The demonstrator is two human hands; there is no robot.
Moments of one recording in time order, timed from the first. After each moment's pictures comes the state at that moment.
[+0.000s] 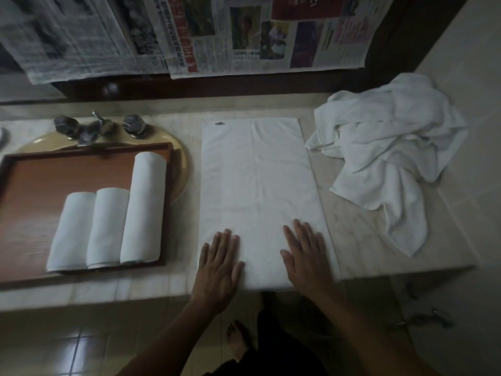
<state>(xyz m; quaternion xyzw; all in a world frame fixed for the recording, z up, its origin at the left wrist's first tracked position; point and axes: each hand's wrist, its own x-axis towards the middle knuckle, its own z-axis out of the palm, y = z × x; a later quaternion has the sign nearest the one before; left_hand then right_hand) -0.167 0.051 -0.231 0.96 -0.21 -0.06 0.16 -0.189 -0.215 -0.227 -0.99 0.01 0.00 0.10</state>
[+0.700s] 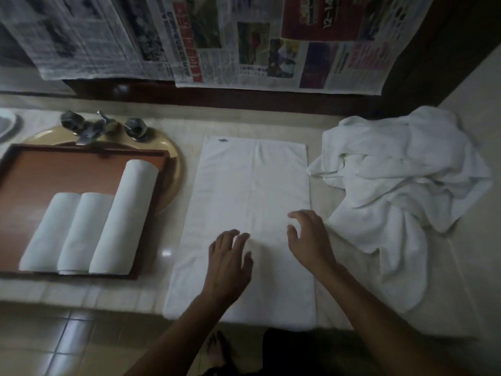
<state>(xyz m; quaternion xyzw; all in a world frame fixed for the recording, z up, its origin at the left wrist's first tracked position) -0.118 -0.052 -0.170 0.97 -0.09 -0.01 0.24 -0.068 -0.276 -0.176 -0.96 0.02 -0.07 0.29</state>
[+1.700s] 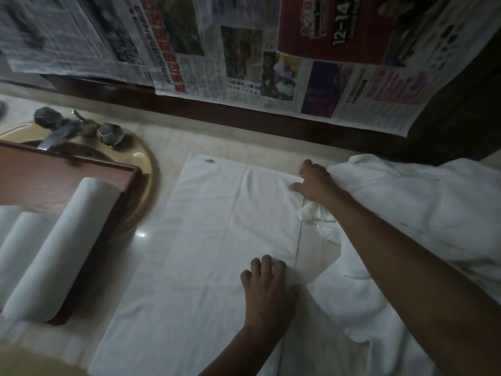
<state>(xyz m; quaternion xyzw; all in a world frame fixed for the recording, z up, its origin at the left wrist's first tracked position) -0.026 -0.249 -0.200 0.99 0.00 -0.01 0.16 0.247 -0.369 -0.171 -0.97 -0.02 0.16 0.20</state>
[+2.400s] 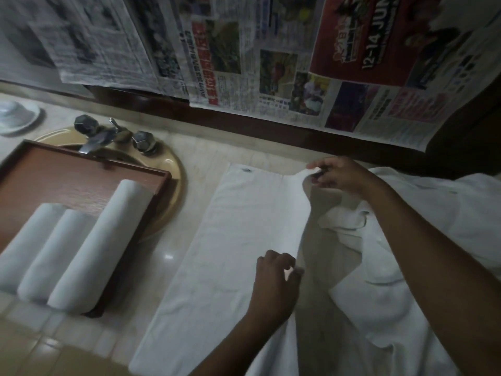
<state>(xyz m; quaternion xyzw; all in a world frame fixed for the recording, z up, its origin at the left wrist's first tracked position) -0.013 -0.195 -0.129 0.87 0.07 -0.06 0.48 0.246 -0.373 -0.097 -0.79 -0.01 0.28 0.55</state>
